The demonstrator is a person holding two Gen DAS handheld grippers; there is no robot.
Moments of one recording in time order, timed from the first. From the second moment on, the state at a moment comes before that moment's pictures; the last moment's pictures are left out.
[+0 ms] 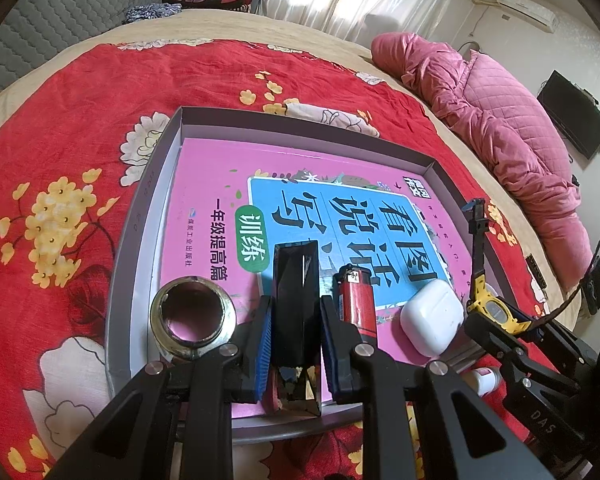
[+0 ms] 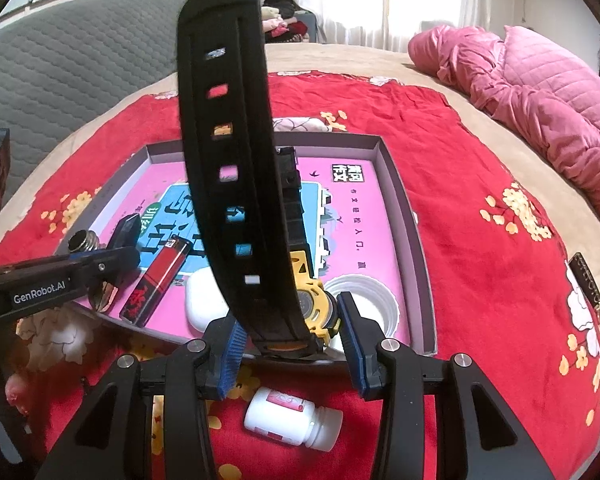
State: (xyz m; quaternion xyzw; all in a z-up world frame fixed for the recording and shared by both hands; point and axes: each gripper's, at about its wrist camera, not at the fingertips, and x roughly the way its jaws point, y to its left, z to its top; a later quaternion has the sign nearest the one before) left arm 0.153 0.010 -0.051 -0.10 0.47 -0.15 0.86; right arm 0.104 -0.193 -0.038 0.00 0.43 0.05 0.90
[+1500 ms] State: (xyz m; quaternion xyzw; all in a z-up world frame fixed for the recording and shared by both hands) left arm 0.136 0.006 -0.038 -0.09 0.45 -0.17 0.87; right arm 0.070 -0.212 -0.004 0.01 0.41 0.04 0.91
